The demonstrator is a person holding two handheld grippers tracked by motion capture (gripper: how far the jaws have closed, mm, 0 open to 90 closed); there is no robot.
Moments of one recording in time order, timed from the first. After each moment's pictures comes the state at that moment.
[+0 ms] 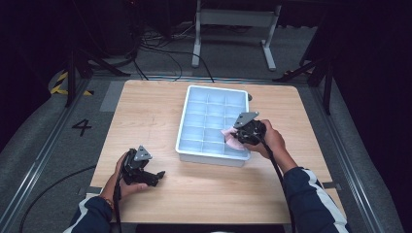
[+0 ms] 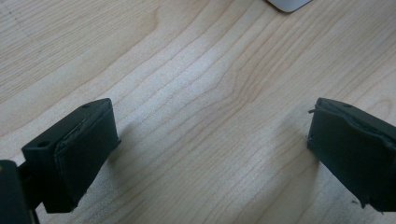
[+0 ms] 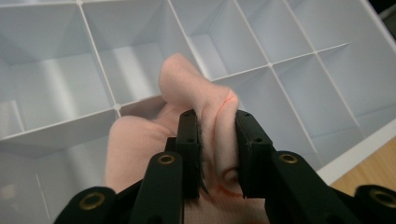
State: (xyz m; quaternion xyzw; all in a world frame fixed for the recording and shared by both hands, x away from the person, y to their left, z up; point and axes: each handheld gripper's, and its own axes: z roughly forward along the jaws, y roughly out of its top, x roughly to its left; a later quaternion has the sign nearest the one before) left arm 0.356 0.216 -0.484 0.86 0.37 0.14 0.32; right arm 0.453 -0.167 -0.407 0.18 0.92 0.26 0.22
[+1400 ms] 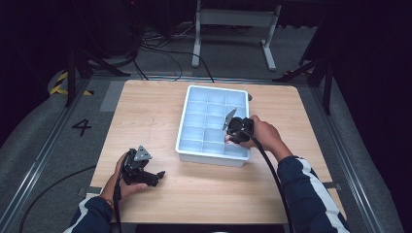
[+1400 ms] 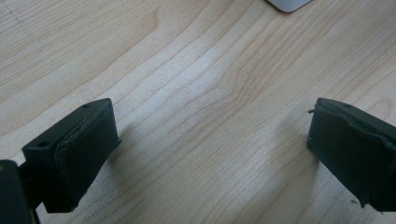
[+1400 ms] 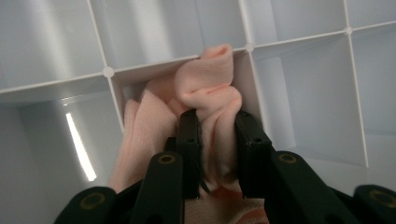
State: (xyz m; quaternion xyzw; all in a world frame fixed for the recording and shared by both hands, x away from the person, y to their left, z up) left arm 0.356 0.216 -0.484 0.86 0.38 0.14 0.32; right arm 0.480 -0.139 -0.416 0.13 0.97 0.11 0.15
